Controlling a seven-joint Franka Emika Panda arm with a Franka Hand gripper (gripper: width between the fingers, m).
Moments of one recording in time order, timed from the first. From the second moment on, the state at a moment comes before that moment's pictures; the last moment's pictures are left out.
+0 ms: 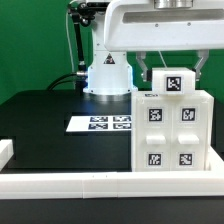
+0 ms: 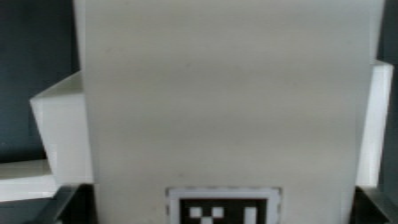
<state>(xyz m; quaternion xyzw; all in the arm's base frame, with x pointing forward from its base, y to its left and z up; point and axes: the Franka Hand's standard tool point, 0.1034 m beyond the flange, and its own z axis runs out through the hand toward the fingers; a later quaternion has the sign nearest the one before) 0.598 0.097 0.156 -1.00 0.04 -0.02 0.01</state>
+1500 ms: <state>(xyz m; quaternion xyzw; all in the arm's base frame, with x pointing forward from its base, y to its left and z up) 0.598 0.097 0.154 -0.82 0.57 0.02 0.05</state>
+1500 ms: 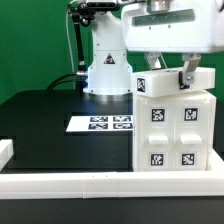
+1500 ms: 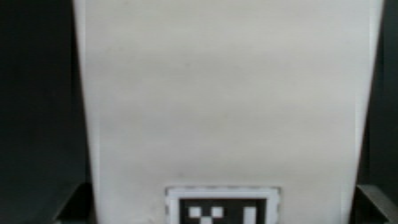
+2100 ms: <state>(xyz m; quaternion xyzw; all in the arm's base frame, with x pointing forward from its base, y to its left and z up) 0.603 0.097 0.154 -0.68 0.73 0.03 0.07</state>
